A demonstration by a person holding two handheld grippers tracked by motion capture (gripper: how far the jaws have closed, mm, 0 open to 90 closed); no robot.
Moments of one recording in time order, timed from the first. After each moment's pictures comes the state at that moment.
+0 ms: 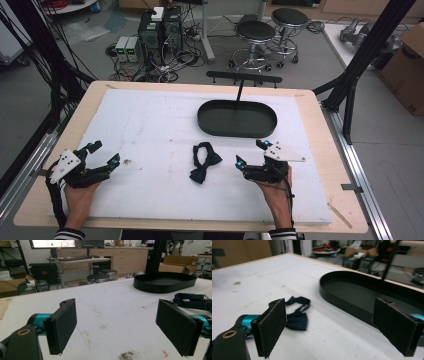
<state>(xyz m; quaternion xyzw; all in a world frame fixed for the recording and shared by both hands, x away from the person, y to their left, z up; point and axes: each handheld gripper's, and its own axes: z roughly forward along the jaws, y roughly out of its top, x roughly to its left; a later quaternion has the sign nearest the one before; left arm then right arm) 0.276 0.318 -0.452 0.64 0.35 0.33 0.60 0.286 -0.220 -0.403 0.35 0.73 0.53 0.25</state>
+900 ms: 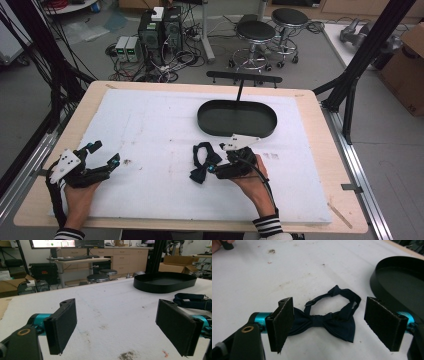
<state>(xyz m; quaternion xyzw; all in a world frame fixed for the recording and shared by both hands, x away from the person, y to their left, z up) 0.276 0.318 -0.452 0.64 0.35 0.33 0.60 0.311 -0.143 -0.393 0.26 0.84 0.44 0.15</state>
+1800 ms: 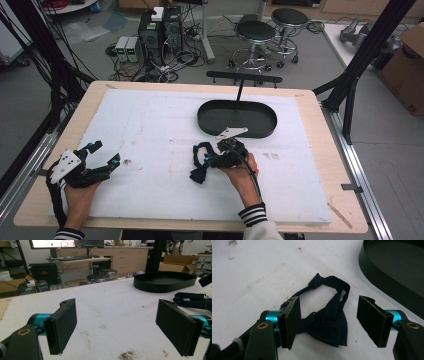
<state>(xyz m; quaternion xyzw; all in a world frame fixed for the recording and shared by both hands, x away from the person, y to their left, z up) 0.276 0.317 -0.452 0.64 0.35 0.34 0.60 0.343 -0.123 -0.410 0.36 0.84 0.38 0.13</state>
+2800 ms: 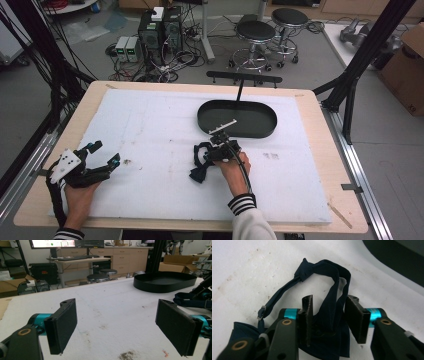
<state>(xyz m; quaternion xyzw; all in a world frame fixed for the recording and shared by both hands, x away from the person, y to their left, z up) 0.276 0.318 -0.452 0.64 0.35 0.34 0.60 0.373 -0.104 -0.426 0.43 0.85 0.29 0.07</state>
